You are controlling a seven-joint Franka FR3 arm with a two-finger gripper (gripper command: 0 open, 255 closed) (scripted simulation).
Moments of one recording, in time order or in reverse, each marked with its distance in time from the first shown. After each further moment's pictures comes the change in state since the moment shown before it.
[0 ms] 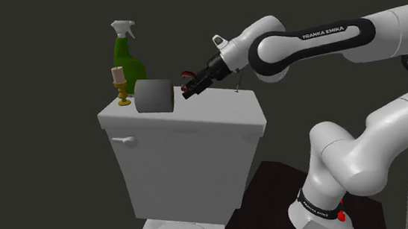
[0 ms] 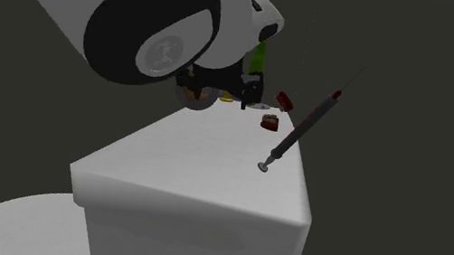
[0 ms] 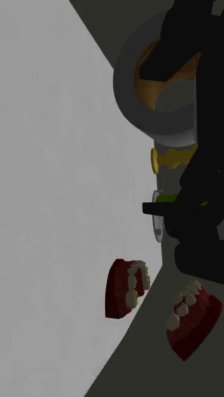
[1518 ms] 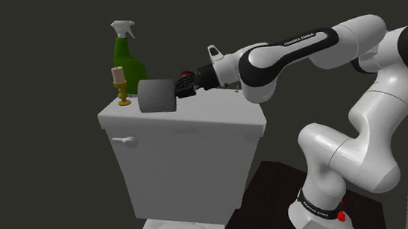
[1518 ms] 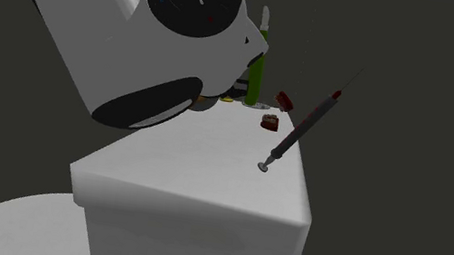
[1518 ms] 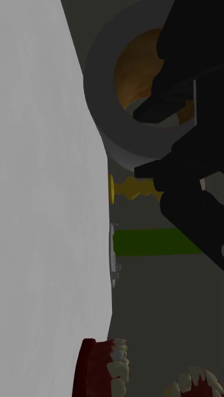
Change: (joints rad) arm 0.586 -0.034 -0.400 -0.049 0.148 0.477 -0.343
